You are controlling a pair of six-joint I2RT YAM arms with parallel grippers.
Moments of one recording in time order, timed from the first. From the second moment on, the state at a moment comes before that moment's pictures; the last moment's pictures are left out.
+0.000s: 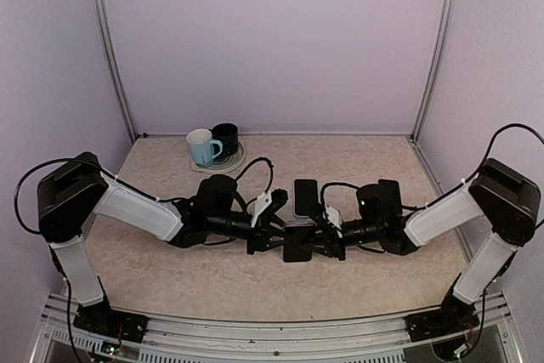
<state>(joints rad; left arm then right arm) -0.91 1.82 0.83 0.62 0.60 0.09 0.74 1.65 0.53 0.65 -0.64 -0.32</state>
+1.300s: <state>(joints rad) -0.97 1.56 0.86 0.48 0.54 0.02 0.78 1.41 0.56 0.45 -0.71 -0.32</state>
